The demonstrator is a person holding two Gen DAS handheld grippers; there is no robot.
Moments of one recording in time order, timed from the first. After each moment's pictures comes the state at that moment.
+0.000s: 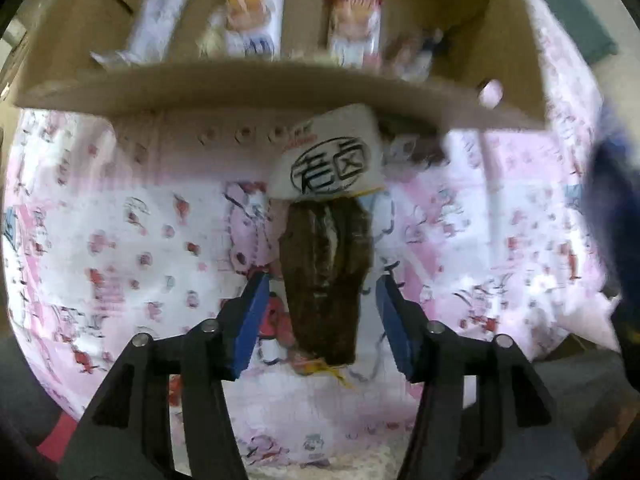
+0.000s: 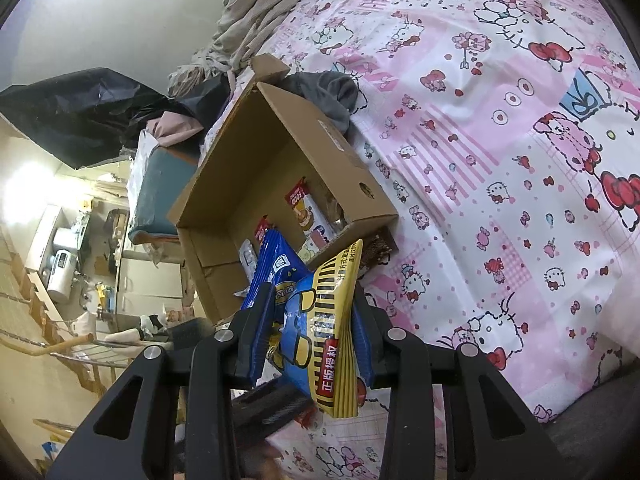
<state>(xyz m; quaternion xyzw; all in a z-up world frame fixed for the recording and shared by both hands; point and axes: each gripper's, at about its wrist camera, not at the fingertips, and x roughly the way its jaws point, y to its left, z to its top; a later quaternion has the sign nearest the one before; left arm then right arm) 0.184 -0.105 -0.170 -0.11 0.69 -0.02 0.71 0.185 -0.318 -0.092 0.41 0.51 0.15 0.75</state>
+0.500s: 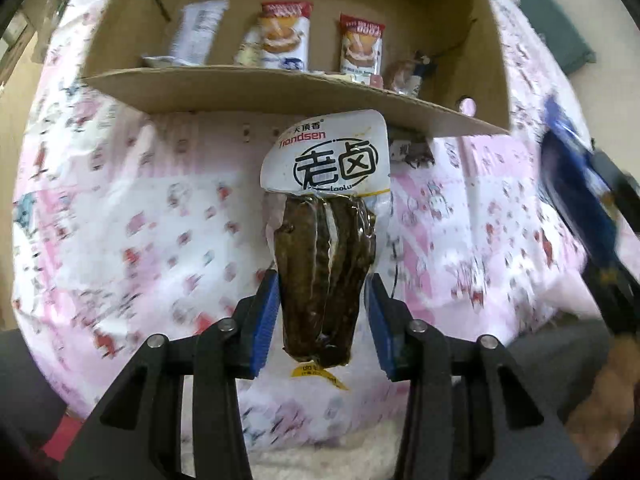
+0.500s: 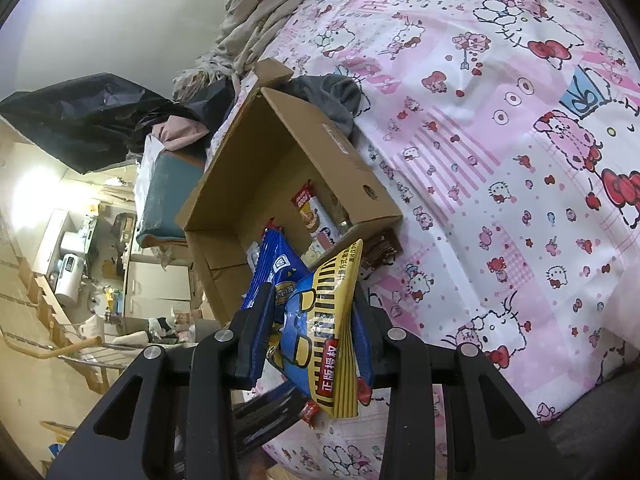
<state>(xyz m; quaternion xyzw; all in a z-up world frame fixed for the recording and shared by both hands) 0.141 -0.062 -0.111 -0.12 0.65 -0.05 0.74 0.181 -0.320 -0.086 0.41 0.50 0.16 0.75</state>
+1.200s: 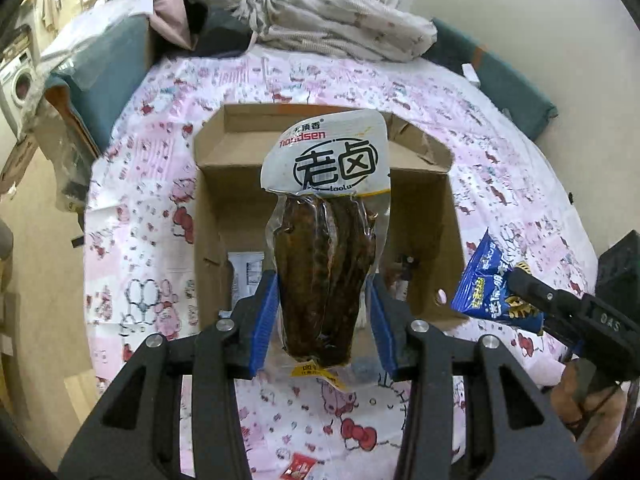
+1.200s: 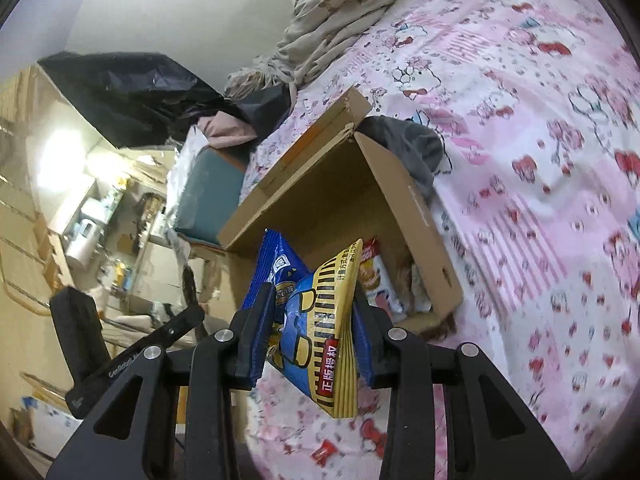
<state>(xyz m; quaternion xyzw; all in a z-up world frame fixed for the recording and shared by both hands) 0.250 -0.029 0.005 -0.07 0.50 -0.06 0.86 0.250 -0.290 -0.049 0.34 0.45 0.22 0.79</state>
